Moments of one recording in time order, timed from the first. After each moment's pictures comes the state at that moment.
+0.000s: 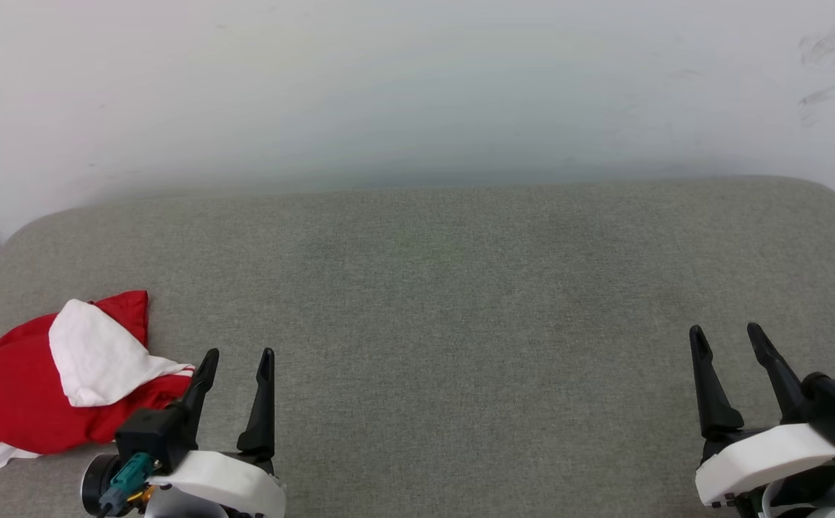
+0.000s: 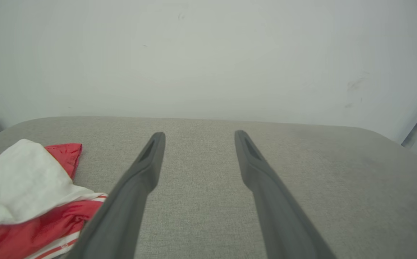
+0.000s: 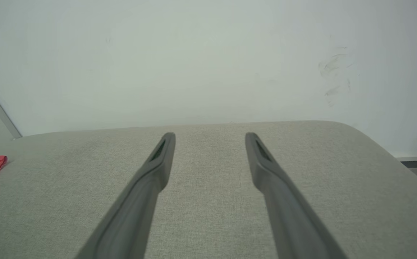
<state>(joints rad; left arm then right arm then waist) -0.01 0.10 -0.05 0.12 -0.25 -0.11 -0.21 0.01 -0.07 -0.05 0.00 0.17 0.13 -0.03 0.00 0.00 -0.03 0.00</state>
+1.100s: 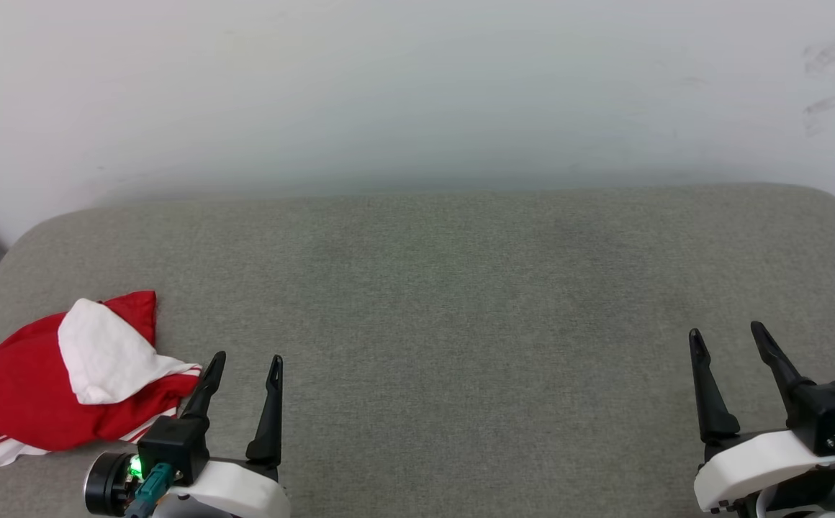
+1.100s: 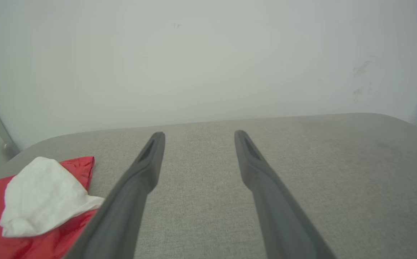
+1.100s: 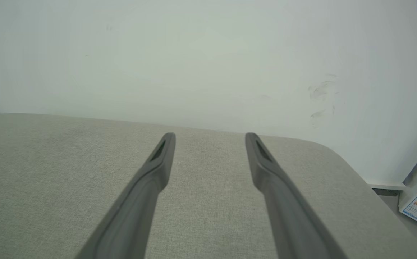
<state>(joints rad) -0.01 0.08 -0.03 0.15 -0.10 -0.12 -0.26 0.02 -0.05 -0.07 -0.02 -0.02 0.13 -0.06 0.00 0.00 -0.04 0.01</state>
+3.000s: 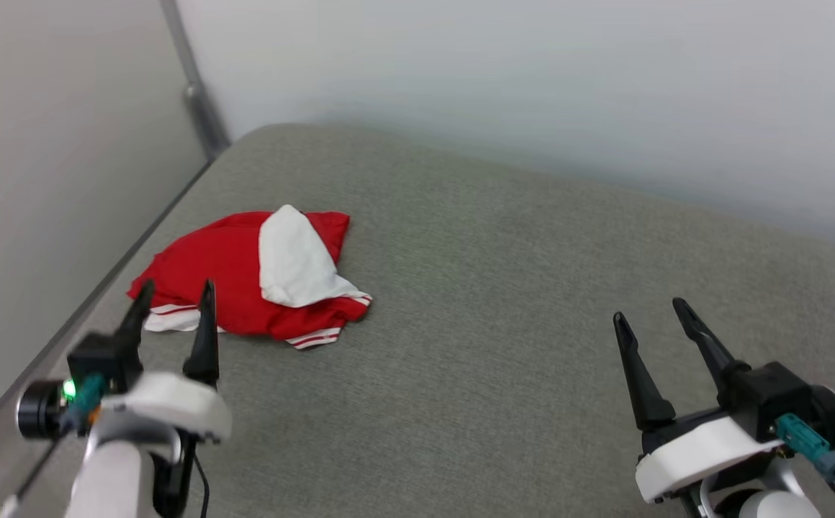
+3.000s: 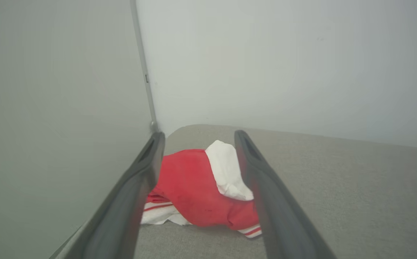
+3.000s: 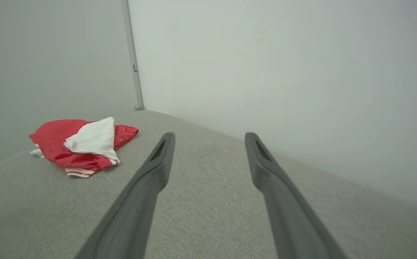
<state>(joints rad) -0.21 0.16 0.05 0.27 -0.13 -0.13 -0.24 -0.02 -0.05 0.09 -0.04 0.04 0.13 -0.07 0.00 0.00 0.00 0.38</state>
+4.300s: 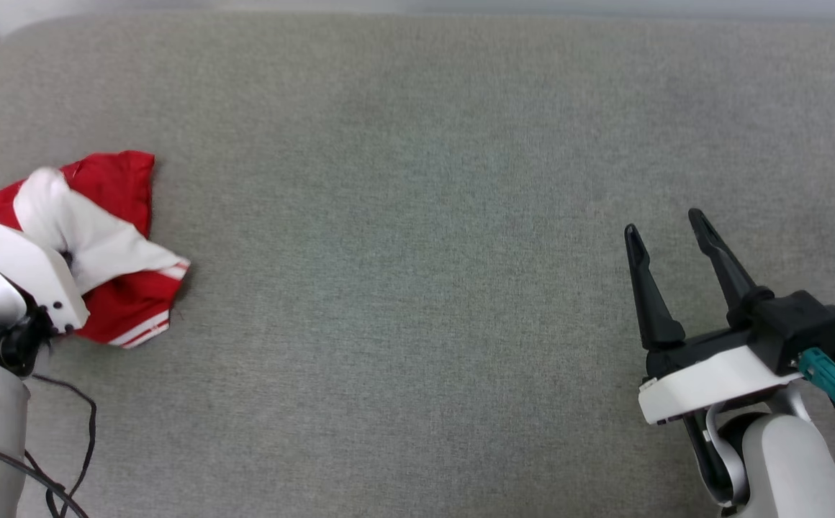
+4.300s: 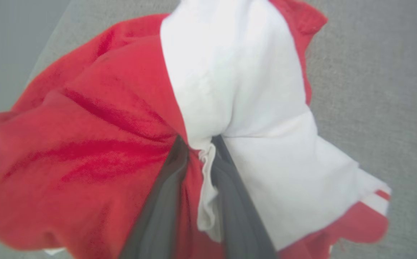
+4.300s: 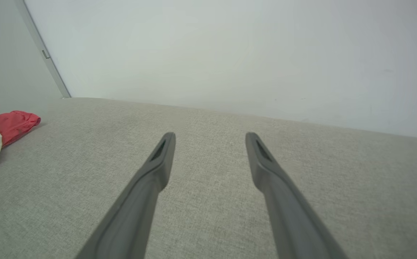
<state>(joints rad) -0.74 0.47 -0.03 0.91 -0.48 -0.12 0.39 -0.22 -0.05 0.08 0.02 0.05 0.13 -0.13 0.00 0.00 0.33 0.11</state>
